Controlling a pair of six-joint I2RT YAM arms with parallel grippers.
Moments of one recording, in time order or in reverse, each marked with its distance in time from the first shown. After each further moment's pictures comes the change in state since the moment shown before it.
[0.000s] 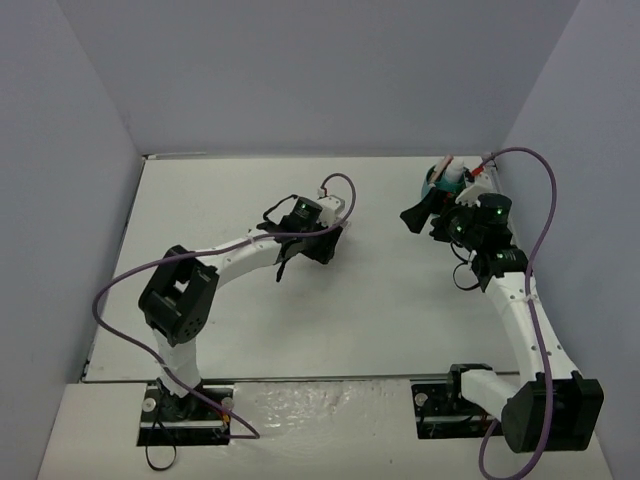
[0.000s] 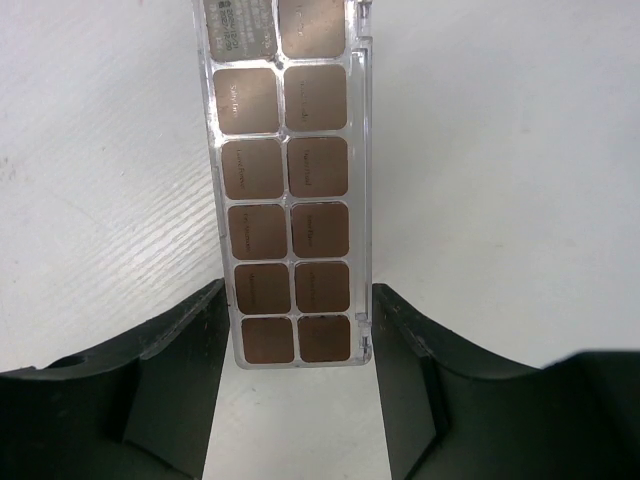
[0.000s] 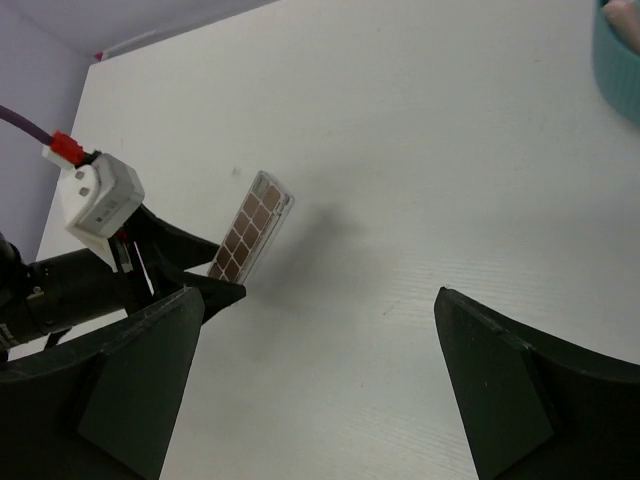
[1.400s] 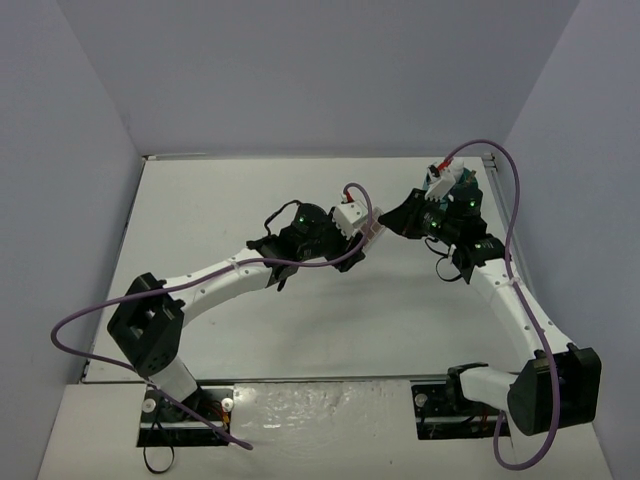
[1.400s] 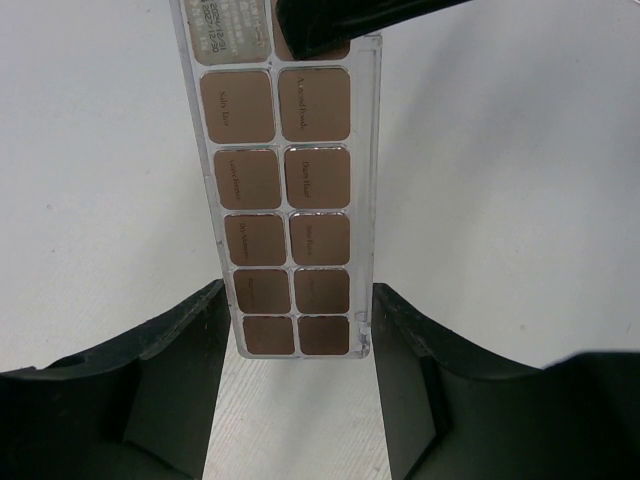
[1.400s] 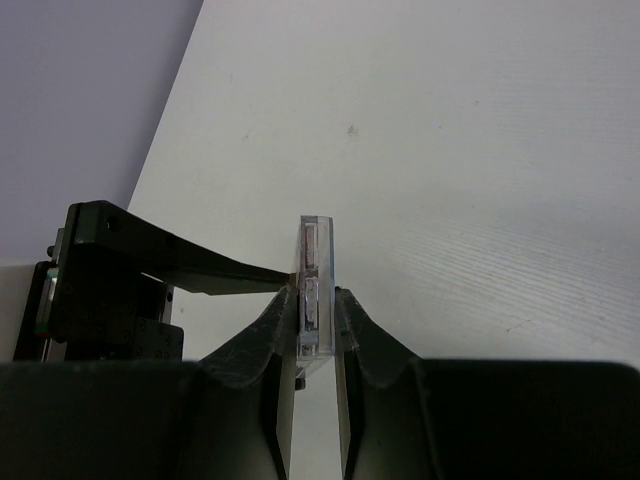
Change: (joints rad) left arm -0.150 -0.255 -0.122 0.256 0.165 0.152; right arm 0.161 0.118 0.041 0.095 -0.148 0.076
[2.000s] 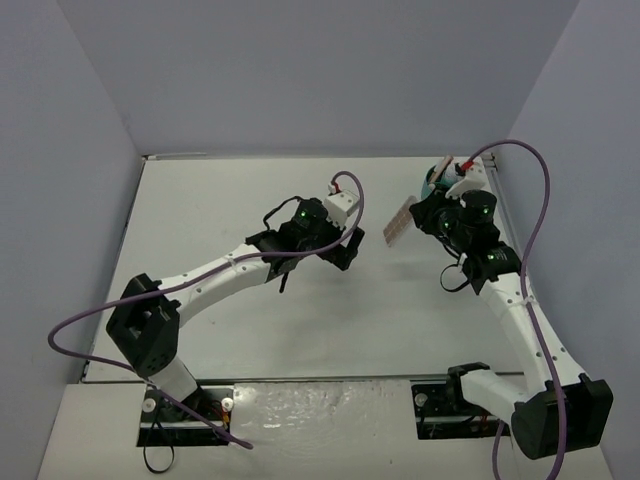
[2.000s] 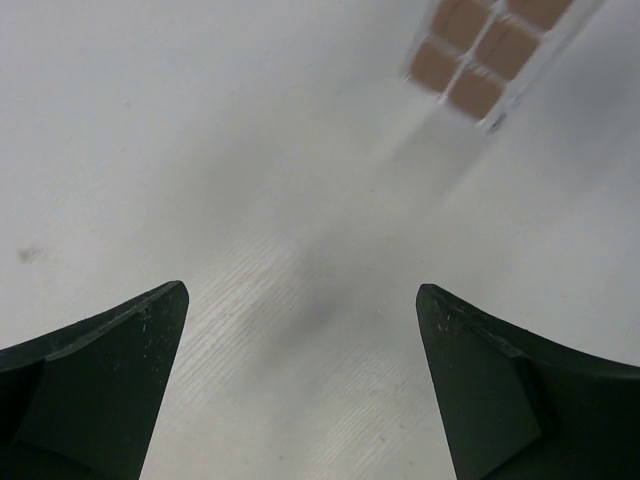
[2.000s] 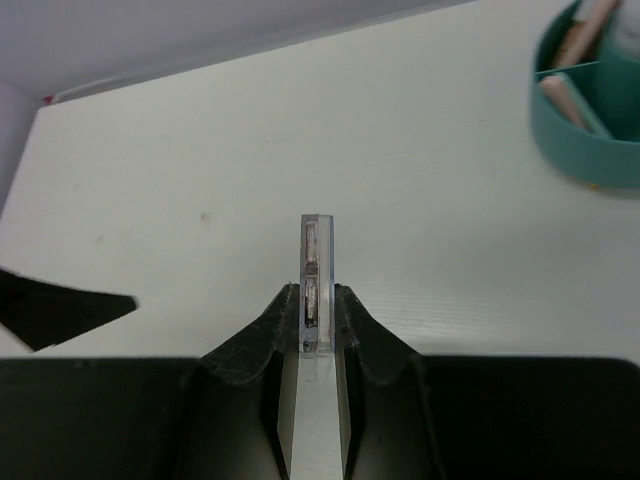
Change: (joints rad) left arm 0.018 -0.010 0.063 -0.189 -0.245 -0.134; right arm -0.011 -0.121 0.011 -0.084 0.420 -0.098
